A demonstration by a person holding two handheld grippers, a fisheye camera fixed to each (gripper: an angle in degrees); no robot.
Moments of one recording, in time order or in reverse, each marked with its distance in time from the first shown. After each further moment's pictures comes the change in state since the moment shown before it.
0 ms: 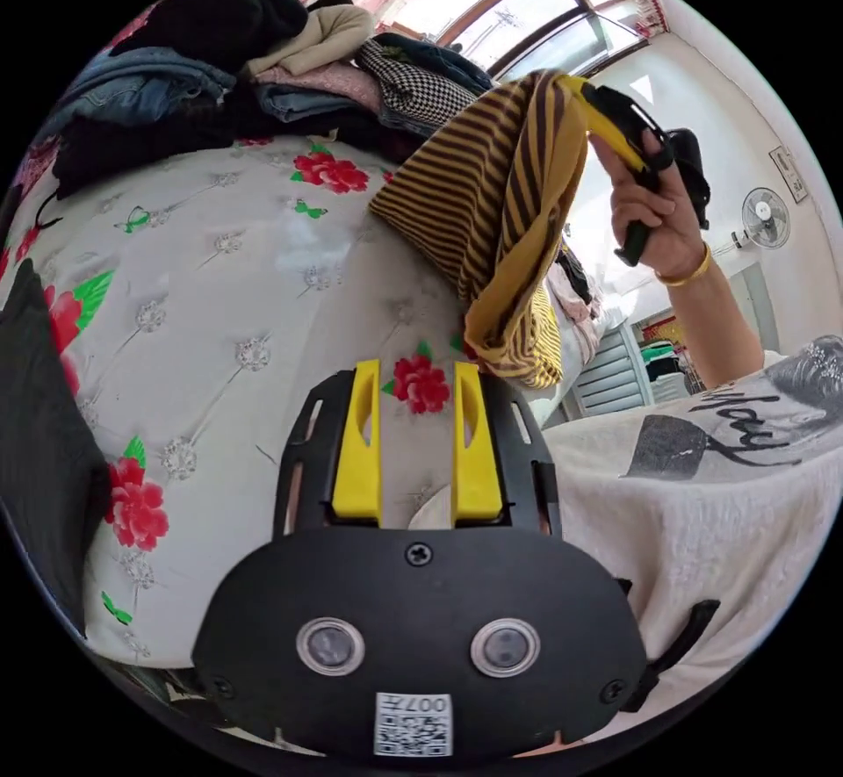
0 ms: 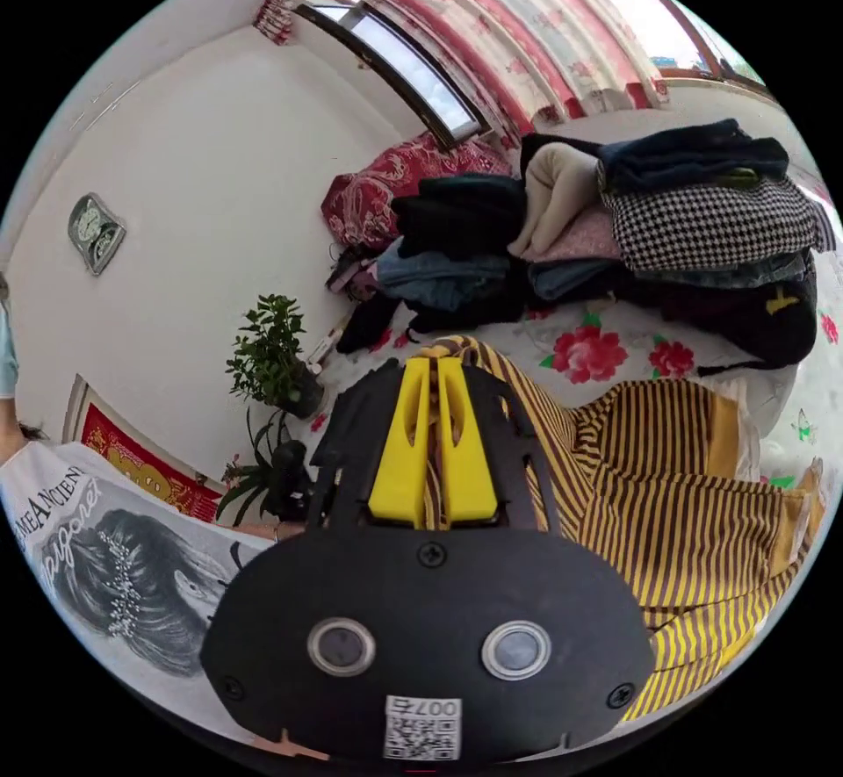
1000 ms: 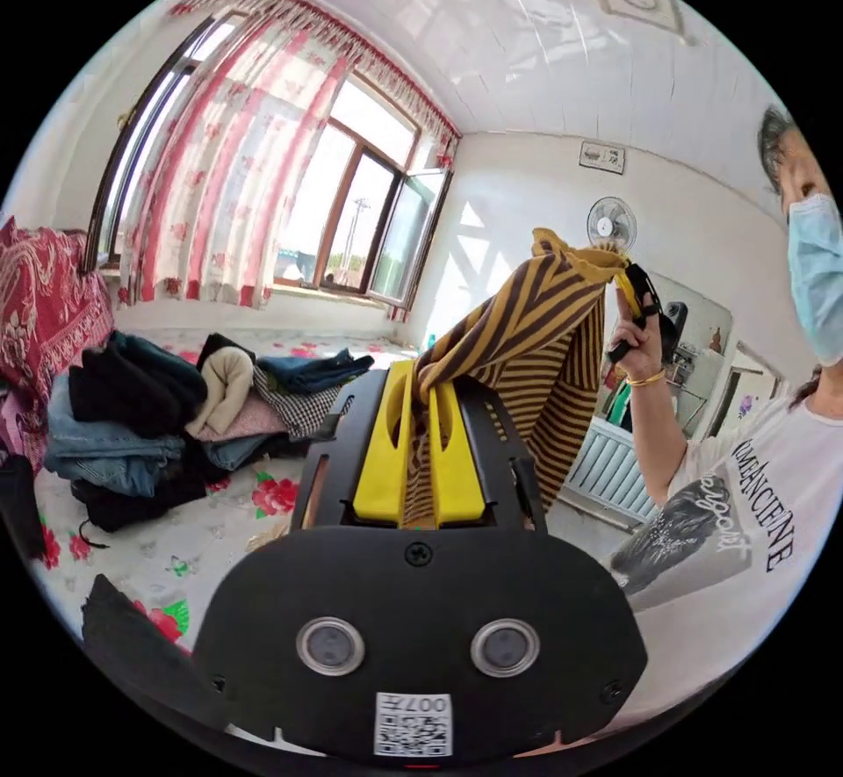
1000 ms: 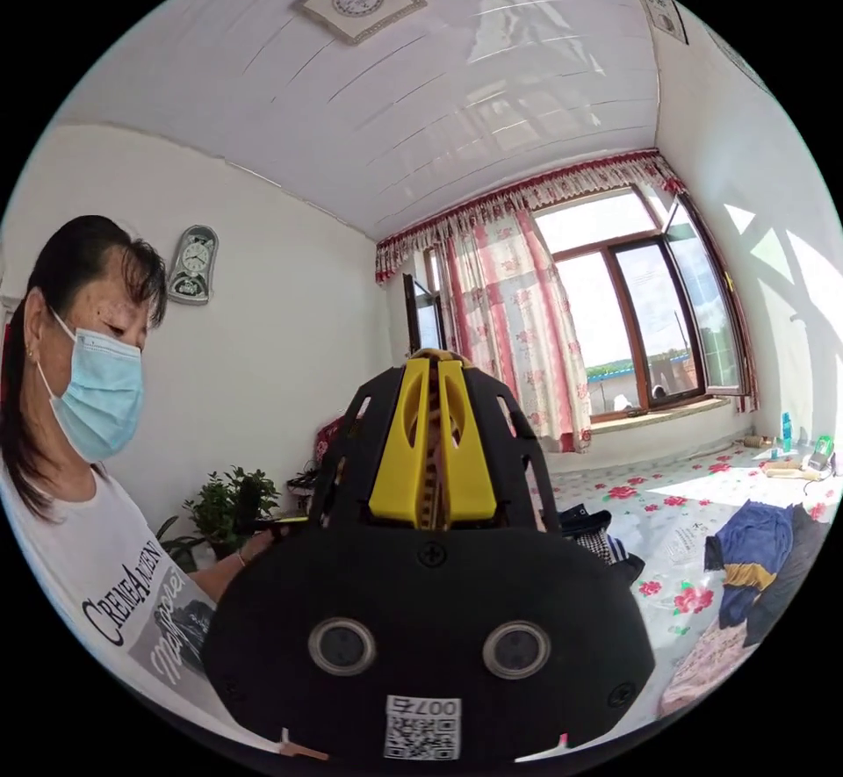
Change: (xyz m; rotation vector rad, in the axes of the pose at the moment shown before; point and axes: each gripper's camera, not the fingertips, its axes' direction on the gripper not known) left arm 0.229 0.002 -0.197 0.619 0.108 0.452; right arm -0.259 0.170 -0.412 0.936 0.256 -0.462
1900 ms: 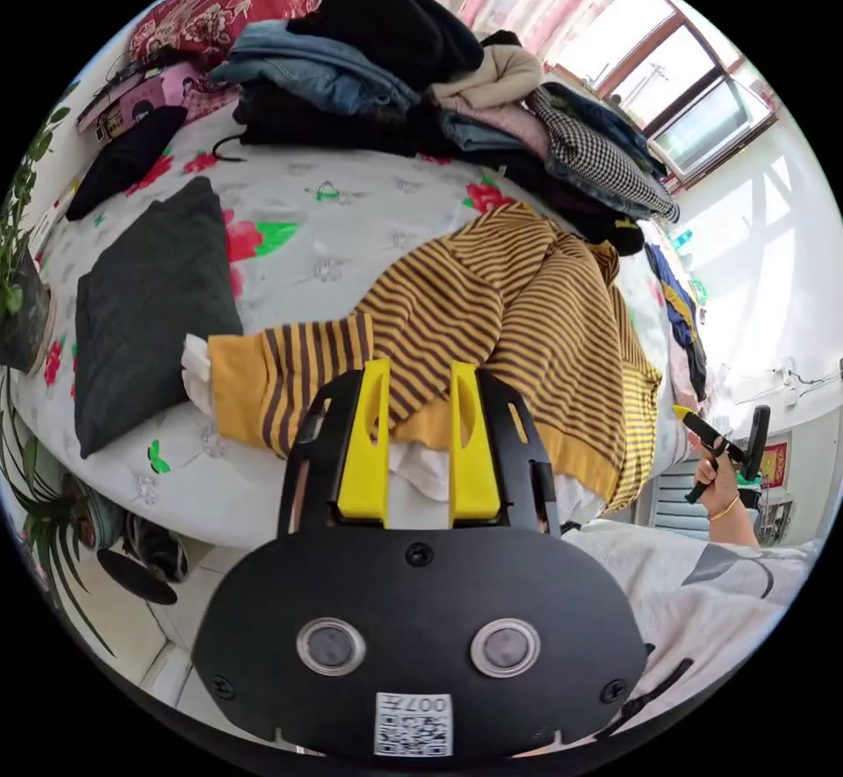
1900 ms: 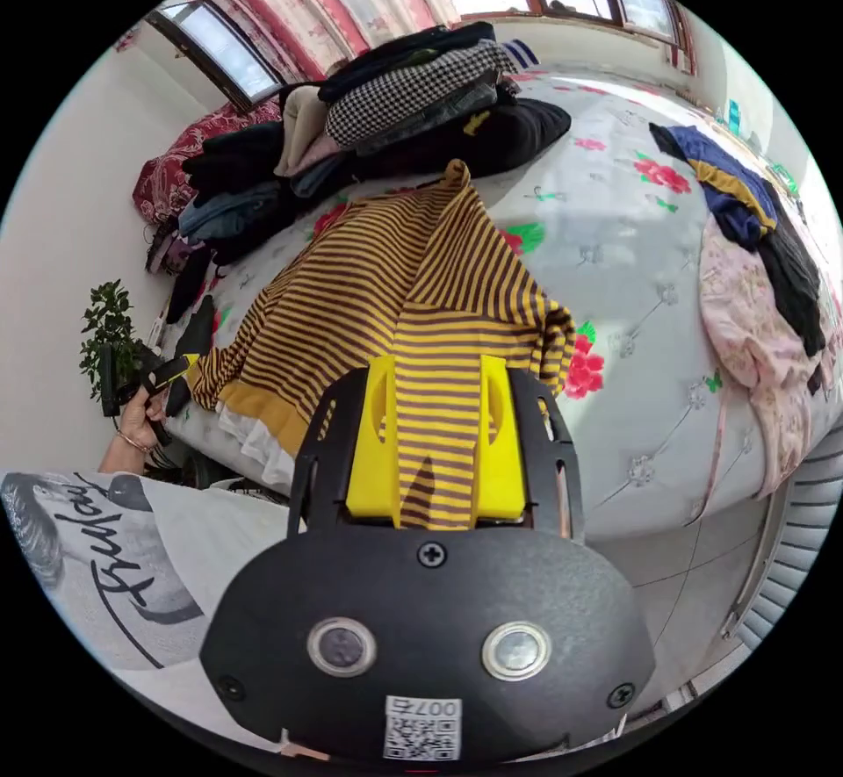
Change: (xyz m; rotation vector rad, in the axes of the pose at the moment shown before) left arm -0.144 0.214 0.230 -0.573 -0.613 -0.620; right arm 0.211 0.380 0.212 -1.186 0.344 0.439
